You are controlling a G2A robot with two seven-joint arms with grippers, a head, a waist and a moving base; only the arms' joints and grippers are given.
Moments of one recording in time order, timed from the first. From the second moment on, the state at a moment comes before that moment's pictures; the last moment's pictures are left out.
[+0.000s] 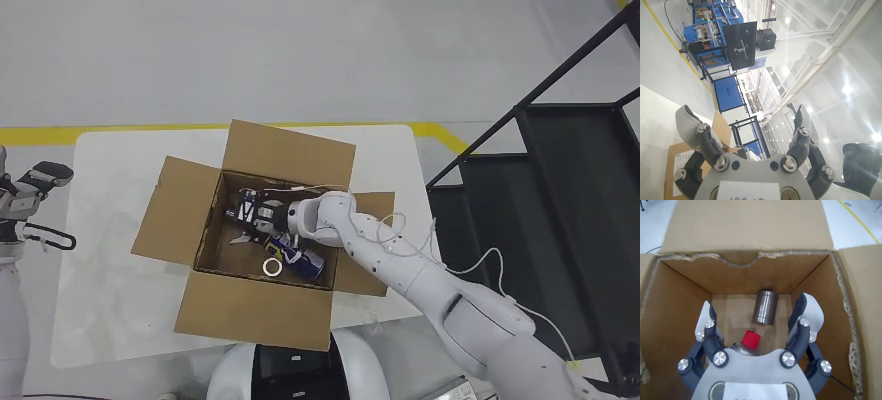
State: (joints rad) left arm 1.24 -1.00 -1.84 -1.22 -0.68 -0.46 -0.91; right arm -0.77 -1.43 0.63 -1.07 -1.25 -0.60 0.05
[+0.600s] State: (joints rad) left arm 1.27 -0.96 -1.83 -1.42 -0.18 -0.52 -0.98; right arm -1.31 -1.23 1.14 -1.77 -1.10 -0.83 0.12
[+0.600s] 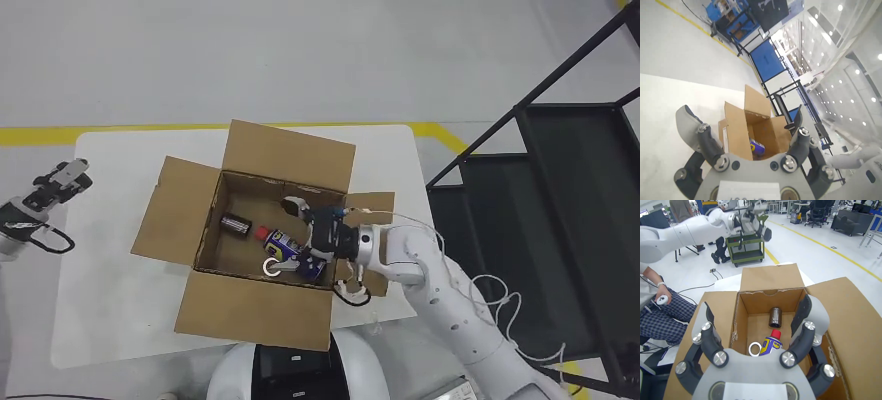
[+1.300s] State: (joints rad) left arm 1.29 -0.95 -1.84 -1.44 -0.11 -0.50 -0.96; right arm -1.35 -1.22 1.14 -1.76 -0.94 -0.81 0.18
